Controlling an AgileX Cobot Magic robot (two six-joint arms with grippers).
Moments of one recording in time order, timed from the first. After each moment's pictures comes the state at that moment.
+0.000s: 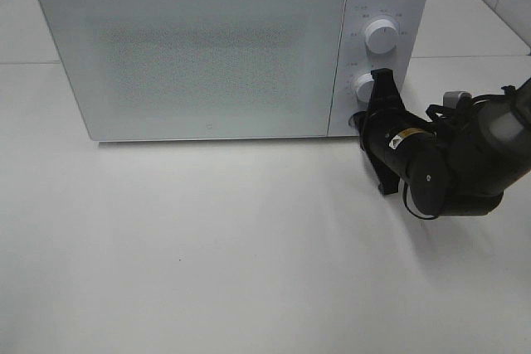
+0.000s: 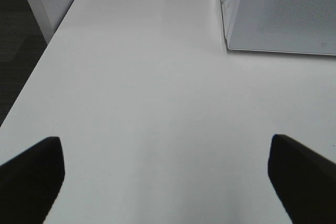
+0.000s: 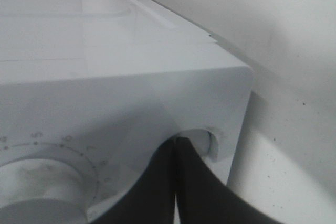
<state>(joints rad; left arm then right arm) 0.04 0.00 -0.52 0.02 1.09 -0.01 0.43 2.15 -0.77 0.30 -1.01 1.35</state>
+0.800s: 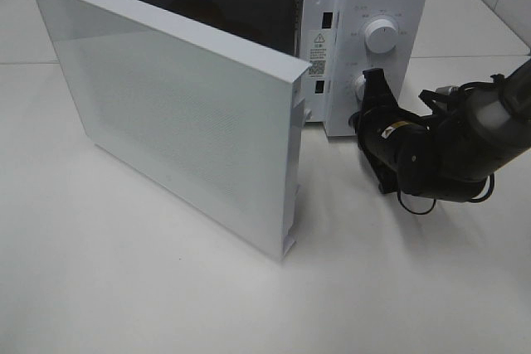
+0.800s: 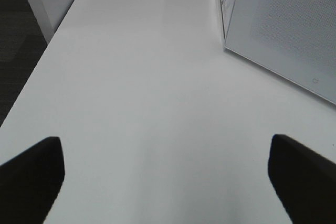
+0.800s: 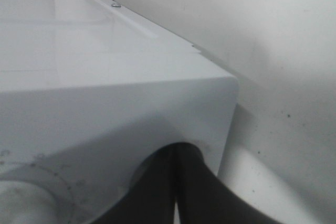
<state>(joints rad) 0.04 0.00 -0.52 0.02 1.09 -0.01 0.44 2.15 -0.85 0.43 -0.87 1.21</state>
